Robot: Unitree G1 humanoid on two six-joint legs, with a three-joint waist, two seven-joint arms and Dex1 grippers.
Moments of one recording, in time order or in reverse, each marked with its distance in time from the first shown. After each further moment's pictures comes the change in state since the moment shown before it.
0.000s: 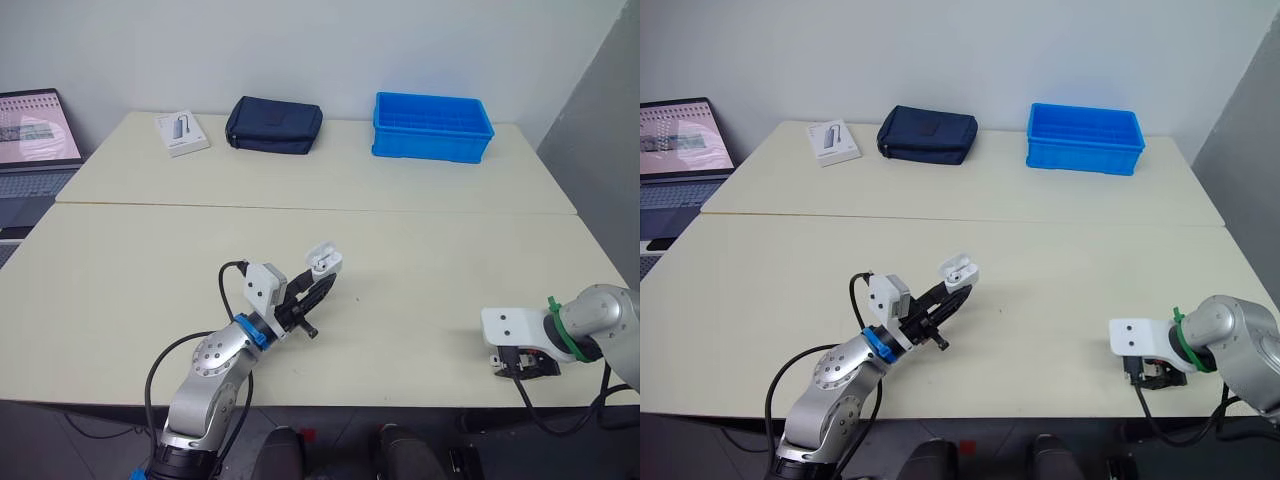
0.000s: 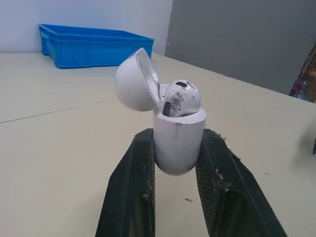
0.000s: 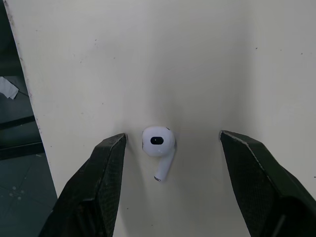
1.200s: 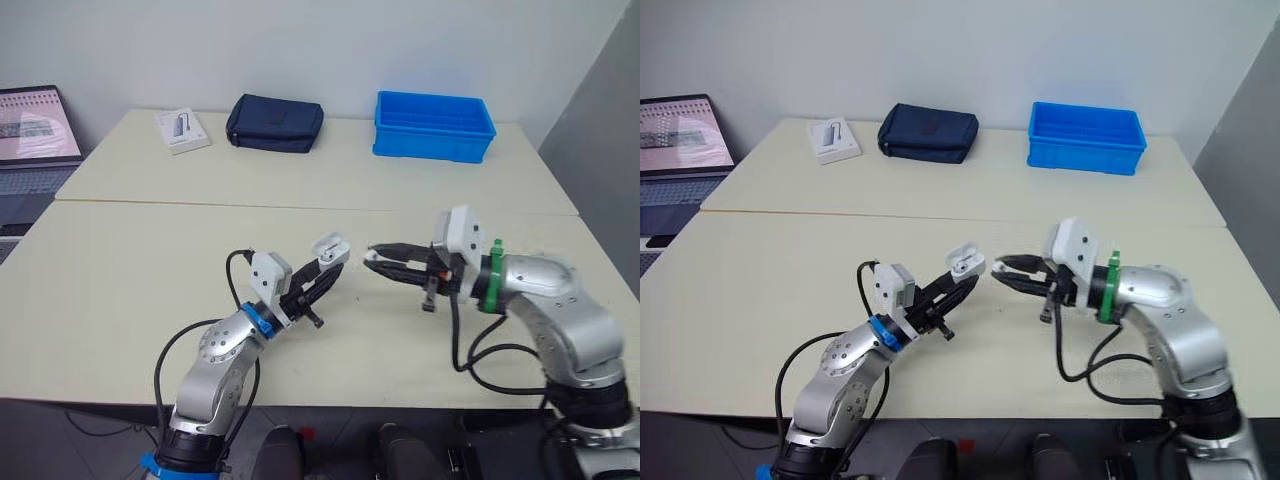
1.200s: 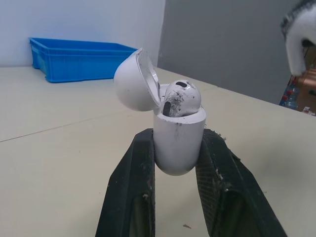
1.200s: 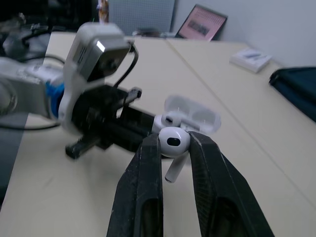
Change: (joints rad) left arm -0.074 -0.021 -0.002 0.040 -0.008 -0.004 -0.032; right arm -0.219 0.767 -0.227 -0.129 0.451 0.034 -0.402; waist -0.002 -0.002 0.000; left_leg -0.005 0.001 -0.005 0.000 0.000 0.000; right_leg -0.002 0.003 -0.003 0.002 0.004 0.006
